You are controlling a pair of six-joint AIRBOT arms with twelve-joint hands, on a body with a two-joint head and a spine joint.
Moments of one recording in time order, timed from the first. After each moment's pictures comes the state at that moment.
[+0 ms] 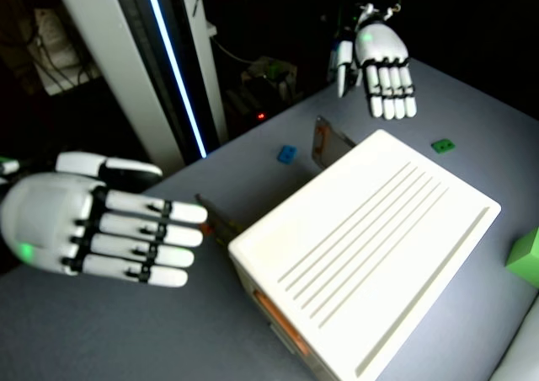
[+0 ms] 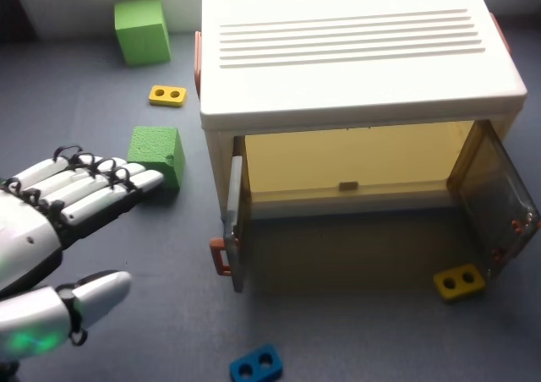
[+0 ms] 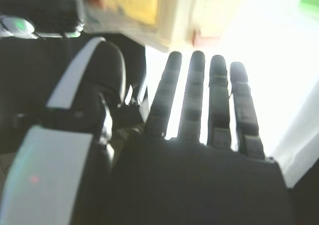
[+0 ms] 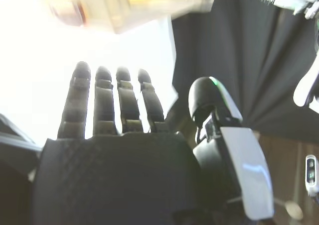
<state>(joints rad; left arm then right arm) 1.18 -0.77 0.82 -0.08 -1.22 0.87 -1.34 -0.82 1.06 0.10 1.47 -0.35</state>
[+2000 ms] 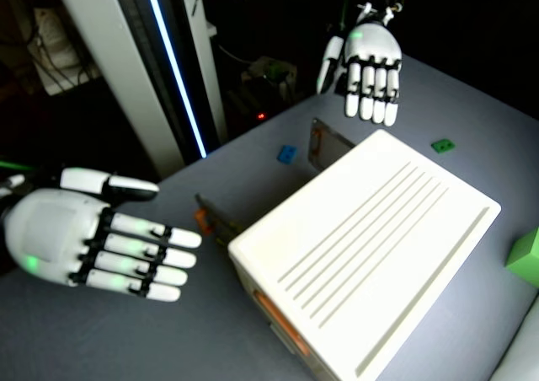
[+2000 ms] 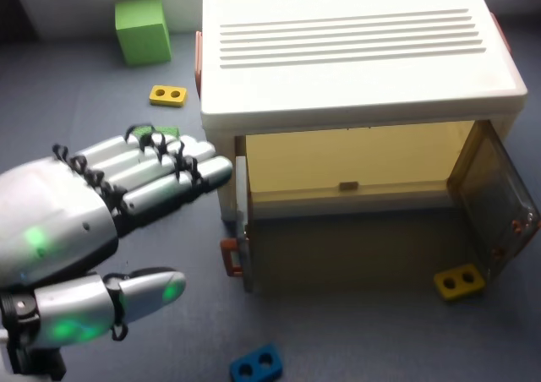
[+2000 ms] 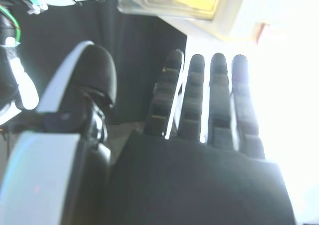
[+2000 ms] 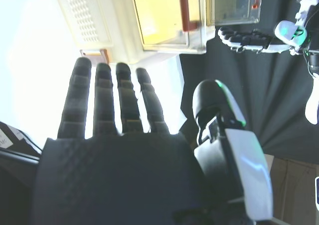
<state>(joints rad) 0.99 -0.78 0.86 0.14 -1.08 0.80 -1.40 -0.82 1.06 0.12 1.43 -0.35</state>
